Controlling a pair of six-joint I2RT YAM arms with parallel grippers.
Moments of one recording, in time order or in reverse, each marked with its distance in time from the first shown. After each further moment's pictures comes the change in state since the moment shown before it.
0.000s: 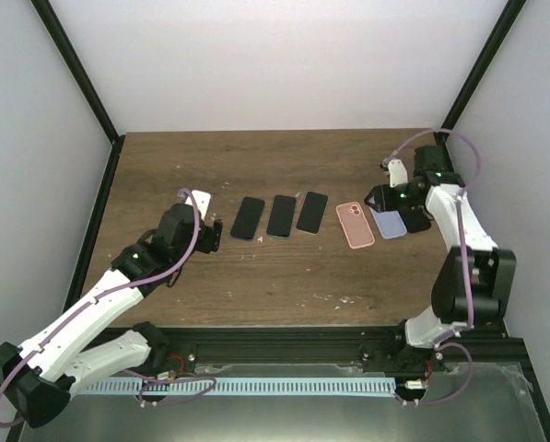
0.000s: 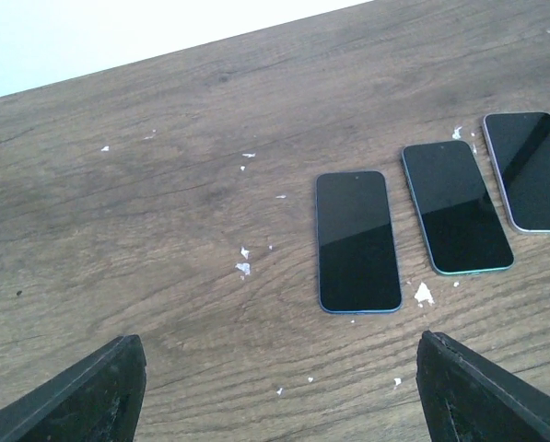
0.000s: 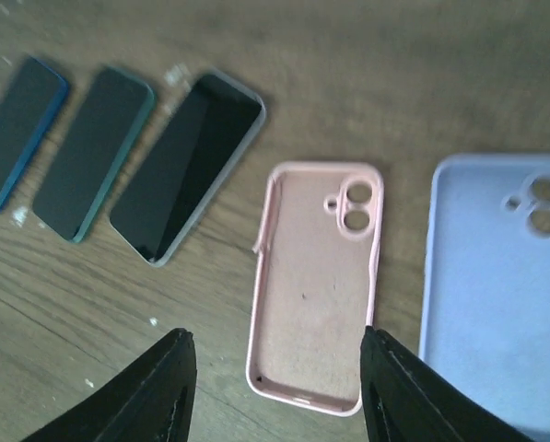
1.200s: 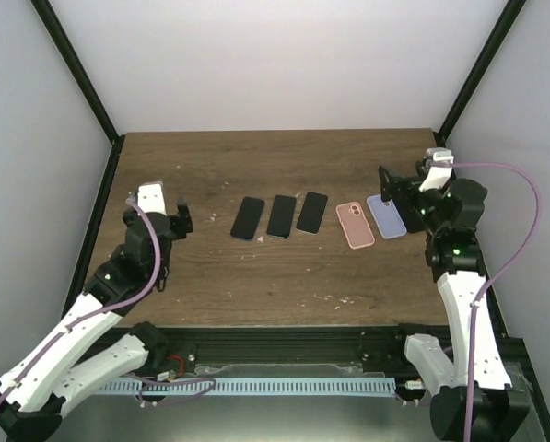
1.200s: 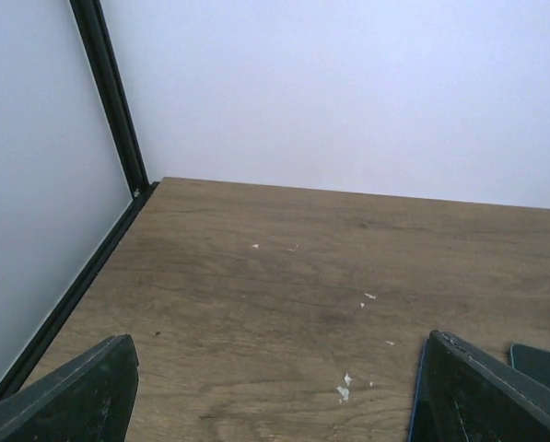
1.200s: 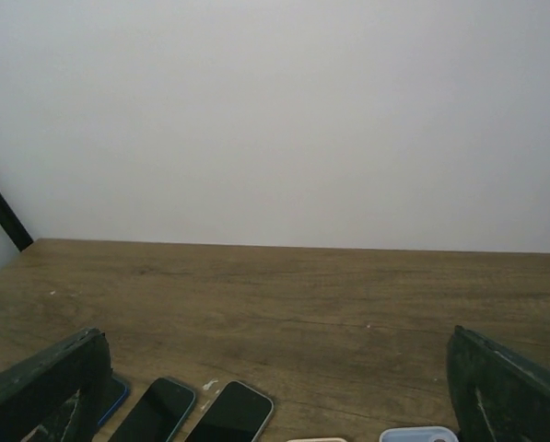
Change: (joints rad) left arm 0.006 -0.185 -0.008 0.100 -0.369 -0.103; right arm -0.004 -0.749 -0.387 0.691 0.092 0.362
